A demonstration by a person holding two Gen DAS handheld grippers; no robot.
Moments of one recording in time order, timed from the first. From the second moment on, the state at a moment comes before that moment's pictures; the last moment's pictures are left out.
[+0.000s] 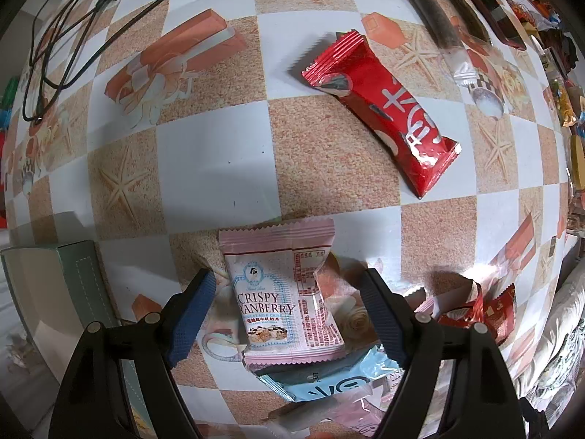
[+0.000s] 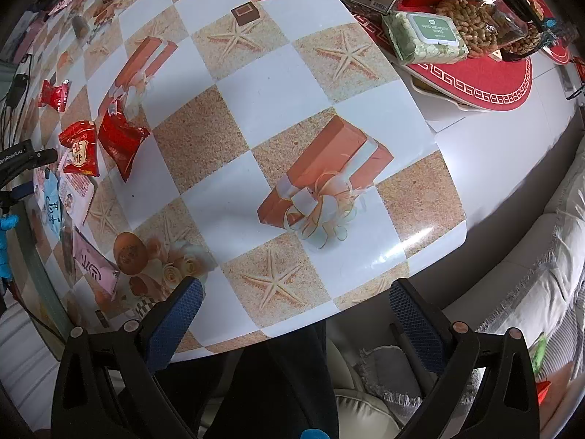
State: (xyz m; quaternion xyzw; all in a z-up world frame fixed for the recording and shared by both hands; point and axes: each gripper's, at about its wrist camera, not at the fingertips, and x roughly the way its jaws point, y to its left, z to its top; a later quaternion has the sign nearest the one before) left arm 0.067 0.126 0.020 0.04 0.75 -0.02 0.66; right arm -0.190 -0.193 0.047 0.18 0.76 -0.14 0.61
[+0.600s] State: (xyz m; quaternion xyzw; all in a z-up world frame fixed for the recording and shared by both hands) left arm 0.065 0.134 0.017 0.03 0.75 -0.01 0.66; right arm -0.186 -0.190 0.045 0.18 0.76 -0.13 0.61
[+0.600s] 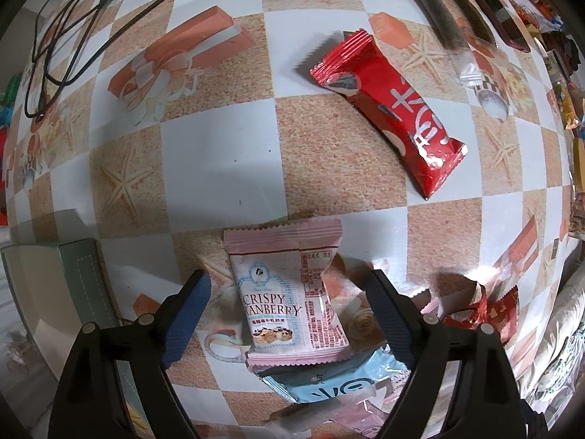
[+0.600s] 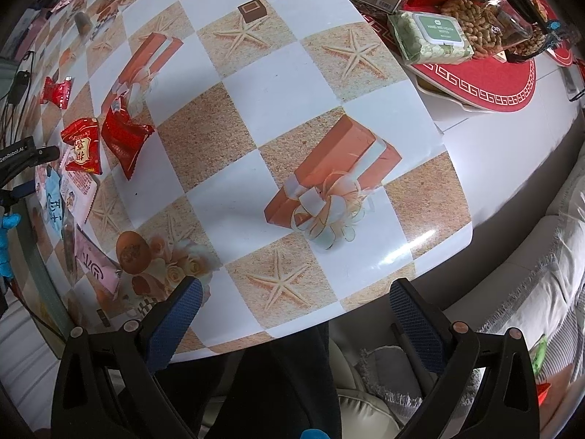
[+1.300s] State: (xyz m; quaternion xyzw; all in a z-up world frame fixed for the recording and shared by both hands) left arm 0.062 0.141 0.015 0.04 0.75 -0.01 0.66; right arm -0.187 -0.188 0.044 0.18 0.76 -0.13 0.61
